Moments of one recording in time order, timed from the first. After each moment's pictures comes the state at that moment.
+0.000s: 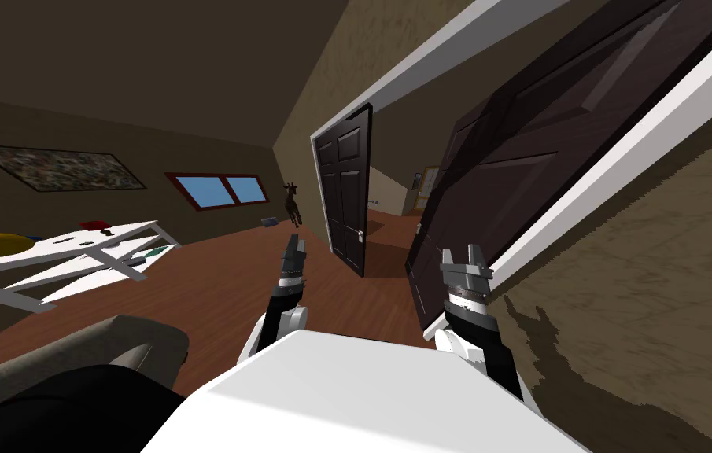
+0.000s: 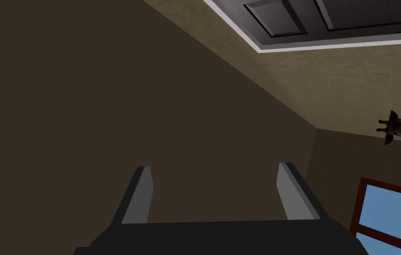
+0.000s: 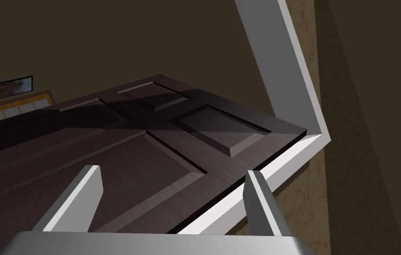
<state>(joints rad) 0.48 -0.04 0.01 -2.23 -0.06 -0.51 -0.14</state>
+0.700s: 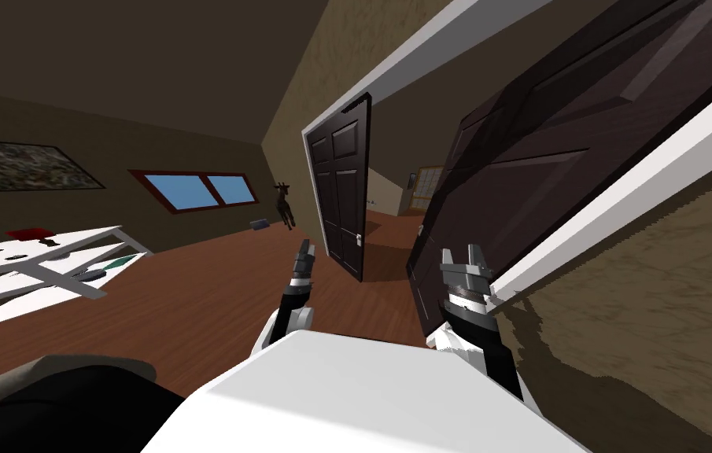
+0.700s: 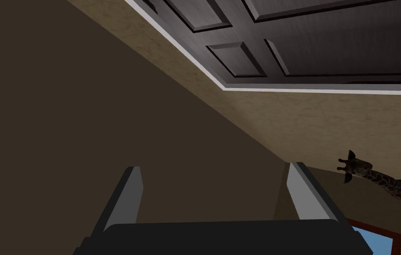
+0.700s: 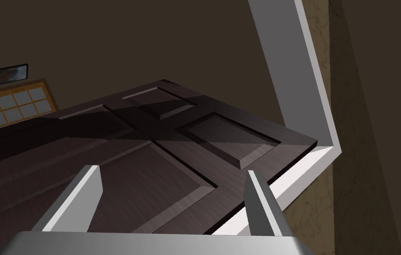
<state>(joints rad) 0.43 0.00 -0.03 -2.08 -0.06 -0.52 -0.12</state>
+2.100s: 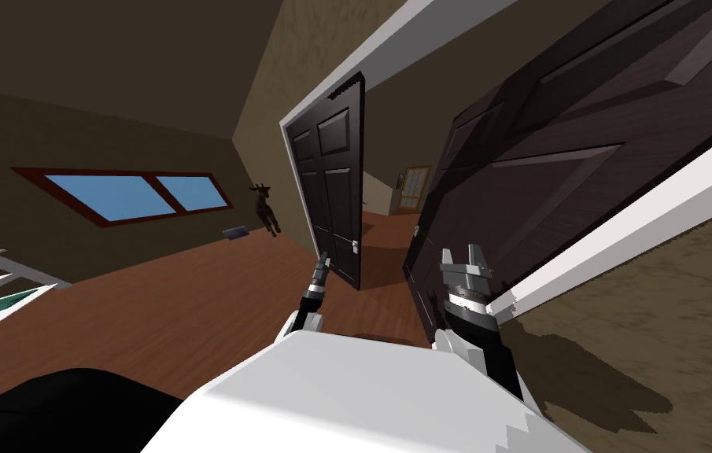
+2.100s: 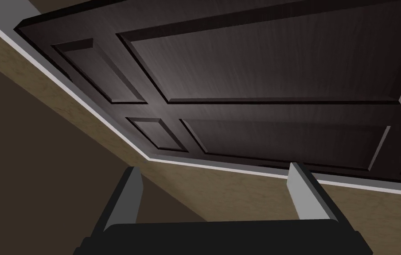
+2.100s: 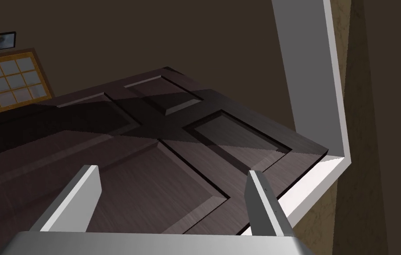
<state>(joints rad) 0.33 0.05 -0.11 -1.72 -0.05 -0.60 -0.07</state>
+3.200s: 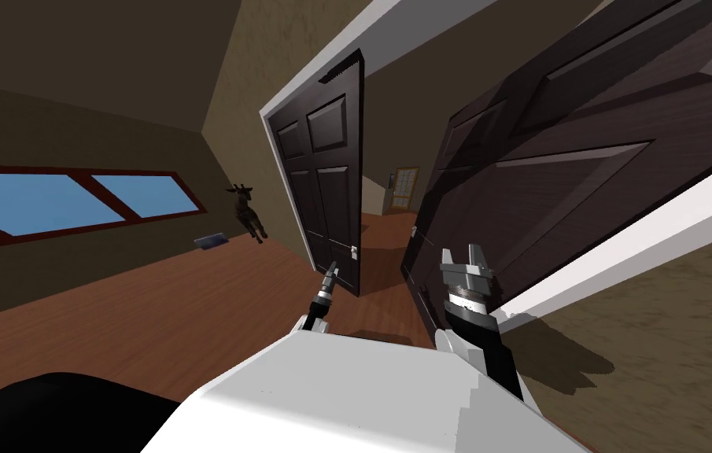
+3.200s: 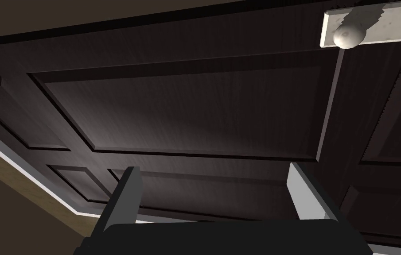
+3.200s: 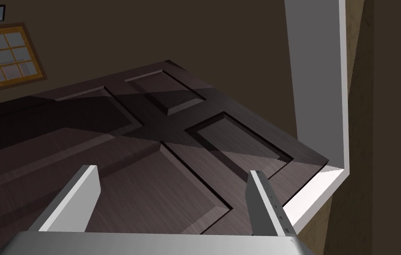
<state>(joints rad) 0.24 0.07 -0.18 -1.43 -0.05 -0.65 -0.03</state>
